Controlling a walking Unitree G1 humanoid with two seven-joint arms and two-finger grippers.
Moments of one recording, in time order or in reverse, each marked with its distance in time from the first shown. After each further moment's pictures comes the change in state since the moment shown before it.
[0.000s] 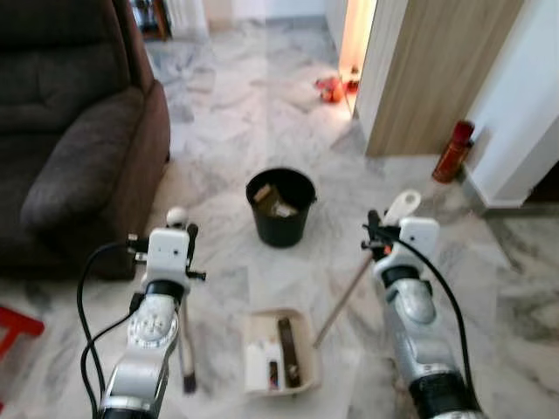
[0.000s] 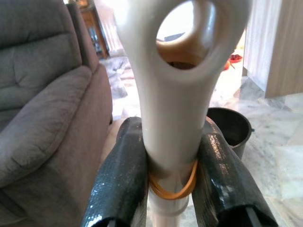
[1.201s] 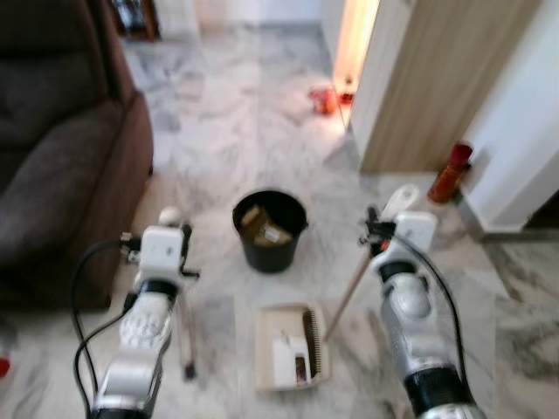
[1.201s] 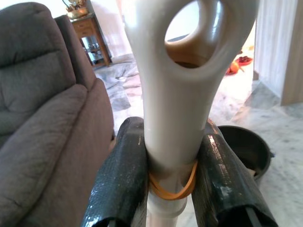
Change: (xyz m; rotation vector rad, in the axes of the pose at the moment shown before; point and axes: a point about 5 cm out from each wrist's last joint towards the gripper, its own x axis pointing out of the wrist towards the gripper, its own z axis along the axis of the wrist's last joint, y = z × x) left arm 0.003 0.010 0.001 0.037 -0.003 0.022; right arm 0.004 0.009 0.001 0.041 -0.005 0.003
